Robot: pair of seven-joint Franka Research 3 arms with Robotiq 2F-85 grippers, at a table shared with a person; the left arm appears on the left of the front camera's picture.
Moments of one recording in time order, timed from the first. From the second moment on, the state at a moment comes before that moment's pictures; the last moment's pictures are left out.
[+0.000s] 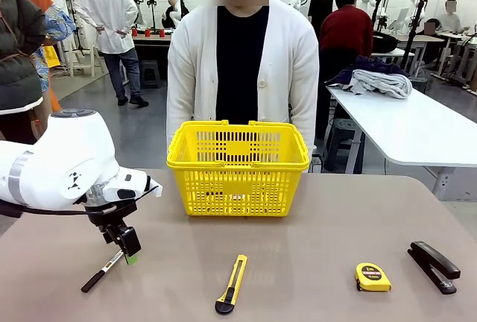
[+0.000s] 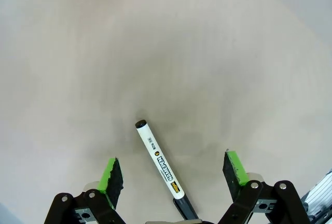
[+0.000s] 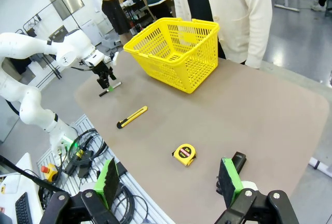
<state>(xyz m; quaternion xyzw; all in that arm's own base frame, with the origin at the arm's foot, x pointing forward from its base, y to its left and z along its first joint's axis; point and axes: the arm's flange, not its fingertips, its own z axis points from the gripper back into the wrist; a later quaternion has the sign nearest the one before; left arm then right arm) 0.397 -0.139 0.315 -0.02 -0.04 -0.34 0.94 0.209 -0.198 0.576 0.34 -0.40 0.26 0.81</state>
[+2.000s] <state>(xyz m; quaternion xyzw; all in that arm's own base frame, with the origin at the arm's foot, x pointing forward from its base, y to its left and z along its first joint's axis) 0.405 -0.128 0.310 -0.02 -0.04 -0.28 0.96 0.209 -0.198 0.576 0.34 -0.40 0.26 0.81</state>
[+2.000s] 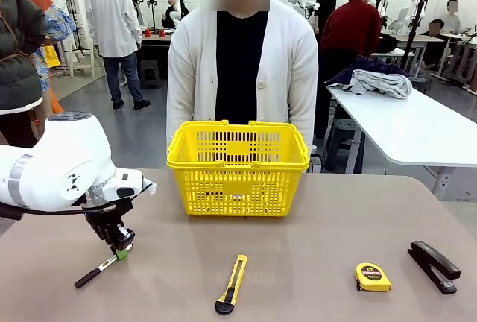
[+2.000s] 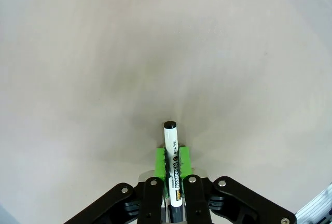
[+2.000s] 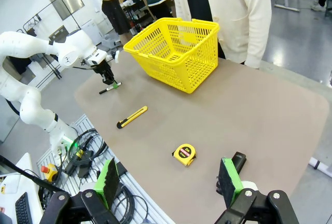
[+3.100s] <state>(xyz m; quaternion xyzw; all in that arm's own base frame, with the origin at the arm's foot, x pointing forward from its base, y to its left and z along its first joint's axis) 0.299 -0.100 0.537 0.01 -0.09 -0.34 0.94 0.209 -0.198 0.576 0.34 -0.40 0.26 0.81</state>
